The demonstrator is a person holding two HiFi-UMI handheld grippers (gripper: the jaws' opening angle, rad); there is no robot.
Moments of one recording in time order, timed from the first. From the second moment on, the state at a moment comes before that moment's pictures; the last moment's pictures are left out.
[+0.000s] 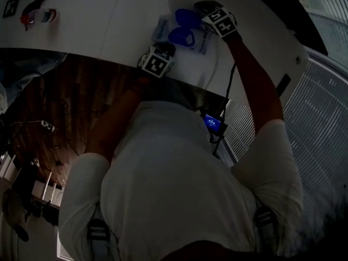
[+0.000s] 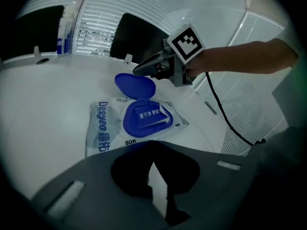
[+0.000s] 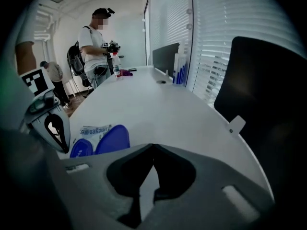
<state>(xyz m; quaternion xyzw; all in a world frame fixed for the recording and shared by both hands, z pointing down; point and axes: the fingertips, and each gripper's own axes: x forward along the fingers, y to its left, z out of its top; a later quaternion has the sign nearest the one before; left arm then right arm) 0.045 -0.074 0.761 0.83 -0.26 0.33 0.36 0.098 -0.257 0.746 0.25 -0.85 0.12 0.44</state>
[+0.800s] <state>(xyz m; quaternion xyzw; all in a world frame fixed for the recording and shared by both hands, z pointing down) 0.046 -0.069 0.772 0.82 -0.24 0.35 0.38 0.069 -0.217 0.716 0.02 -0.88 0.29 0.37</state>
